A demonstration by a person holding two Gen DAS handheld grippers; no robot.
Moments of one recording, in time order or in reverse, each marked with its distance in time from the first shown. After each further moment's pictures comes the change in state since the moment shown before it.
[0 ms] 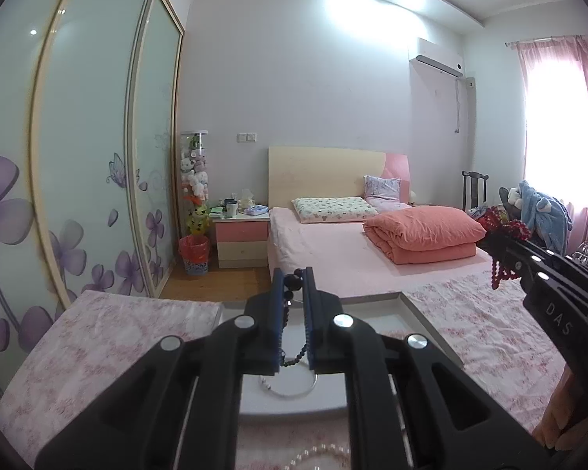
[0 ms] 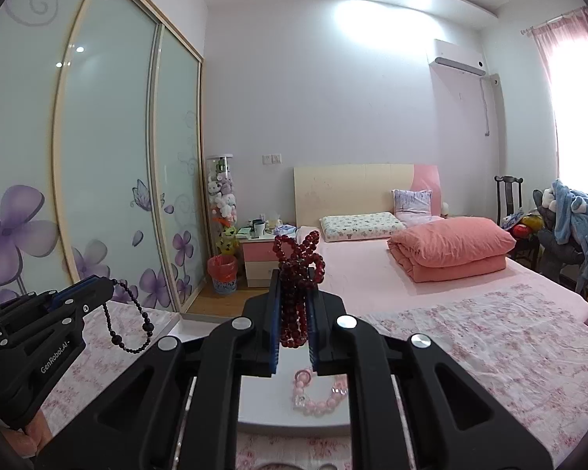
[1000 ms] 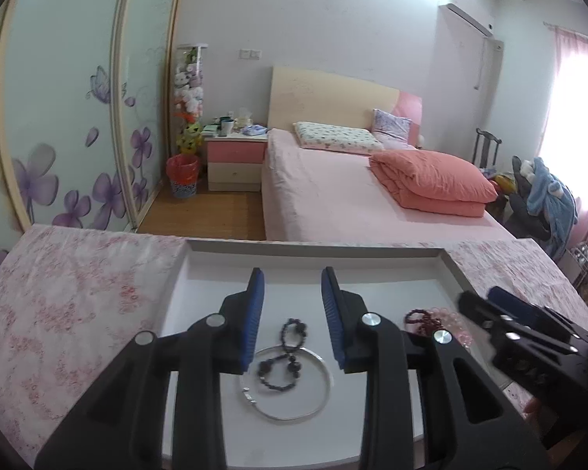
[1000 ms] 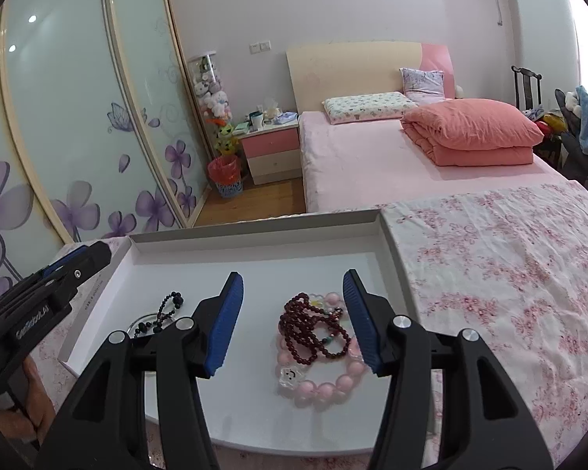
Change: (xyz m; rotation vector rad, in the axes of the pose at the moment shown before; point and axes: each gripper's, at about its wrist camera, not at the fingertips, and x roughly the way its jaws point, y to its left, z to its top) left arm 0.152 0.036 -0.041 -0.110 0.298 -0.018; right arm 0.133 -0.025 -0.064 0.129 0.426 0.036
